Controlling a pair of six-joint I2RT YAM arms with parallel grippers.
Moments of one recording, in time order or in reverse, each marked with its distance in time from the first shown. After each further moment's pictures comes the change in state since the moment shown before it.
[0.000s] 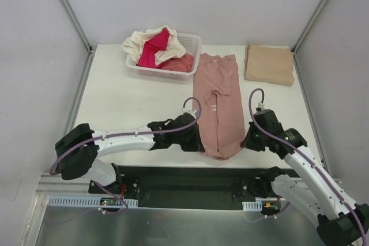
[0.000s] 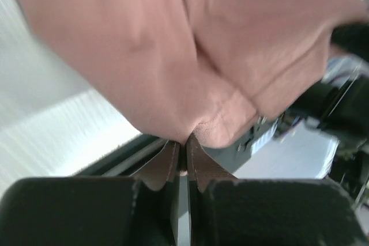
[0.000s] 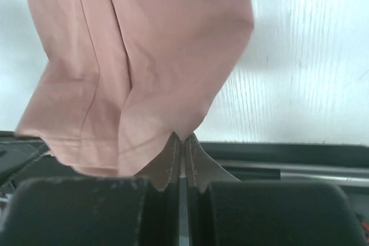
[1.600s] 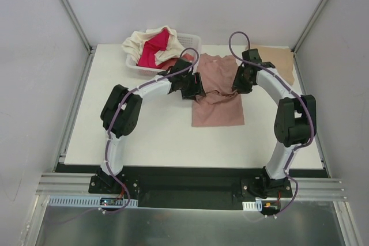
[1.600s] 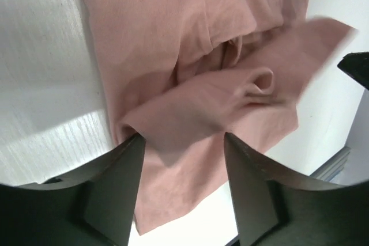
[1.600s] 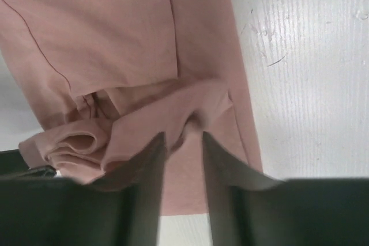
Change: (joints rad) left arm 0.521 0.652 0.740 -0.125 0.204 0.302; right arm -0.263 1.102 0.782 0.290 0.005 -0.200
